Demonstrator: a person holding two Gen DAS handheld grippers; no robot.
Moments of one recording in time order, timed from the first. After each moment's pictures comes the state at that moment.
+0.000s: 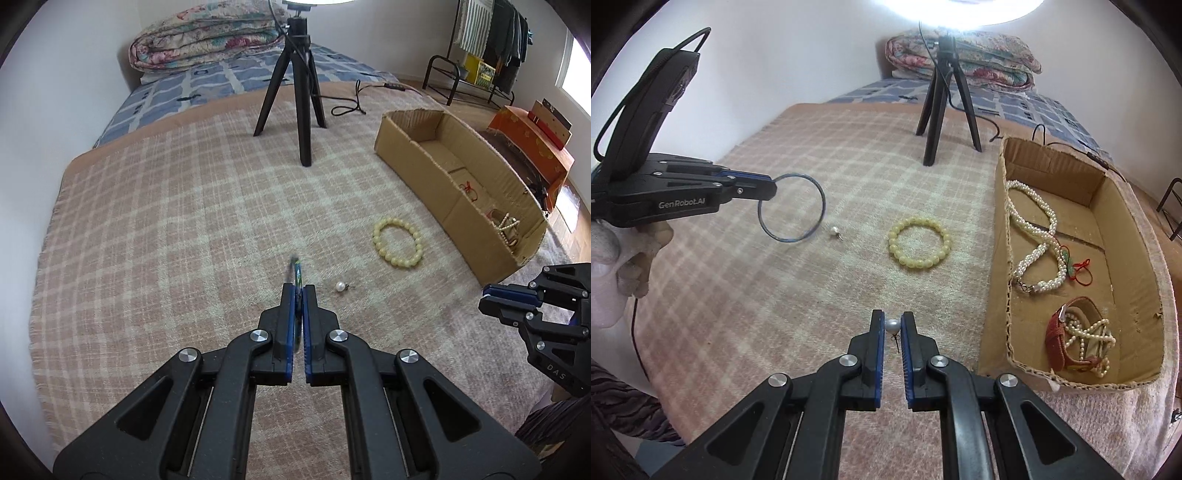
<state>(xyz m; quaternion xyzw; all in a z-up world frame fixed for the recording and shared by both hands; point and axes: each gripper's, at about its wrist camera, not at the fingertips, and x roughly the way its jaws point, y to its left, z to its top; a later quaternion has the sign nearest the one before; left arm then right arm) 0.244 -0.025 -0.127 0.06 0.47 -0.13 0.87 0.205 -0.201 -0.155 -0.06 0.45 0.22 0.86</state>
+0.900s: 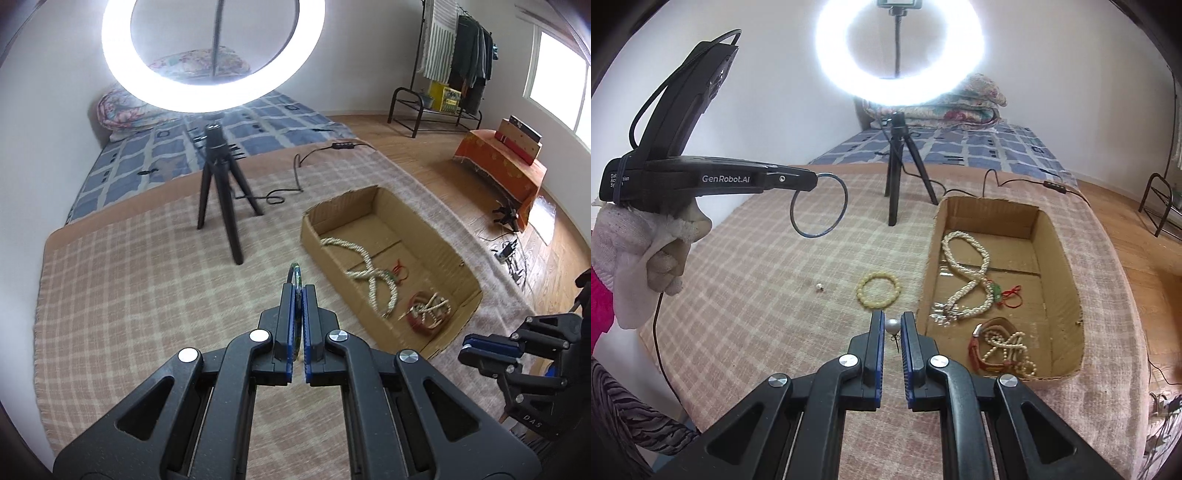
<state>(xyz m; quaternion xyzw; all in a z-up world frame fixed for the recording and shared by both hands) 0.266 -0.112 -0.036 0.05 0.40 -0.19 0.89 0.184 -0.269 -0.085 -0.01 0.38 0.19 0.90</state>
